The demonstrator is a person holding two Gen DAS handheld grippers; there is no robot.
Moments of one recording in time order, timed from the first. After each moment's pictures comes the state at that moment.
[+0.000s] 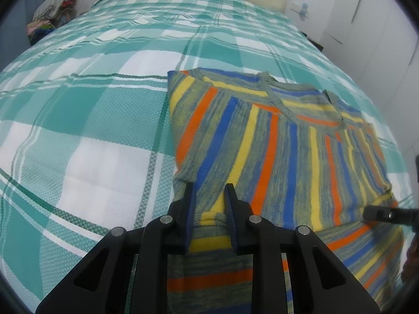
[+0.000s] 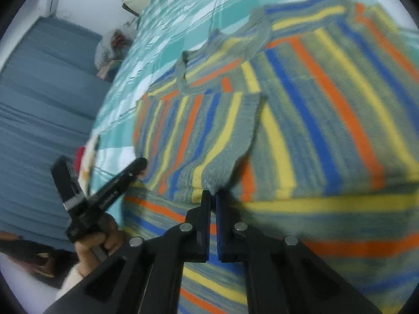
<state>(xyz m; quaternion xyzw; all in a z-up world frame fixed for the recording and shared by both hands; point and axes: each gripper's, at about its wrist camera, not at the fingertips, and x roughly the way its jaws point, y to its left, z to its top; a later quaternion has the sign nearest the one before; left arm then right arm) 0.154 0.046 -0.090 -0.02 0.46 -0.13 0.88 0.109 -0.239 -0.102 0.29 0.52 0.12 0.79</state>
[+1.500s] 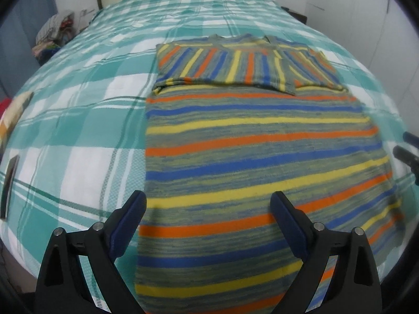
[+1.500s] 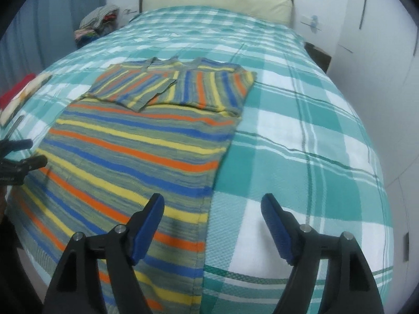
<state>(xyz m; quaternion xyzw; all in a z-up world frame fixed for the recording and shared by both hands) -0.049 0.017 -0.058 0.06 0.47 -0.11 0.87 -0.104 -0.269 -0.051 -0.02 0.43 -0.05 0.90</state>
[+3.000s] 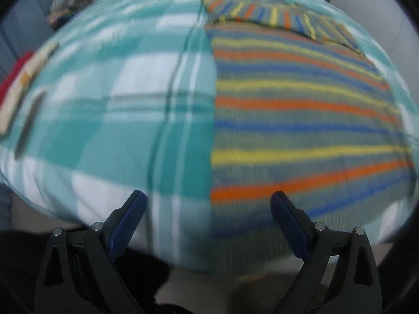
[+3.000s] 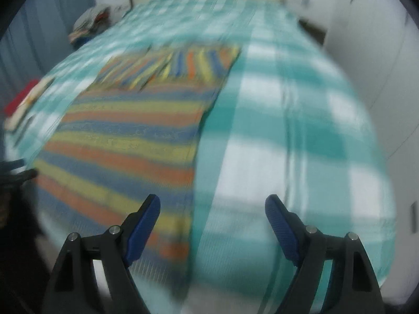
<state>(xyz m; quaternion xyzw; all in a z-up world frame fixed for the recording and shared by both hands) -0.116 0.090 -0.083 0.06 0.56 -0.06 0.83 -0.182 -0.294 -0.057 0.06 0.51 -0.01 0.86</state>
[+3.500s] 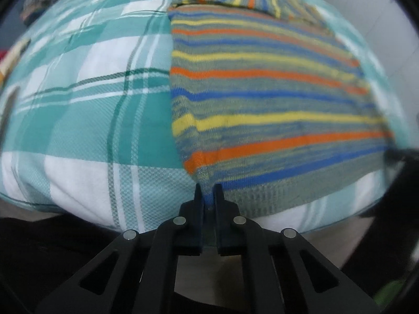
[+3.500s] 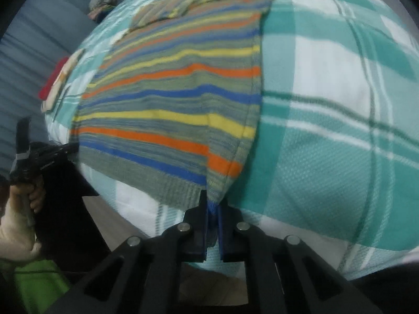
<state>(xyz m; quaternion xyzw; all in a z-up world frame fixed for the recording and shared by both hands) -0.129 0.072 -0.070 0.03 0.59 -0.14 0.79 -0.188 -0.273 -0.084 0.15 0.58 0.11 0.79</state>
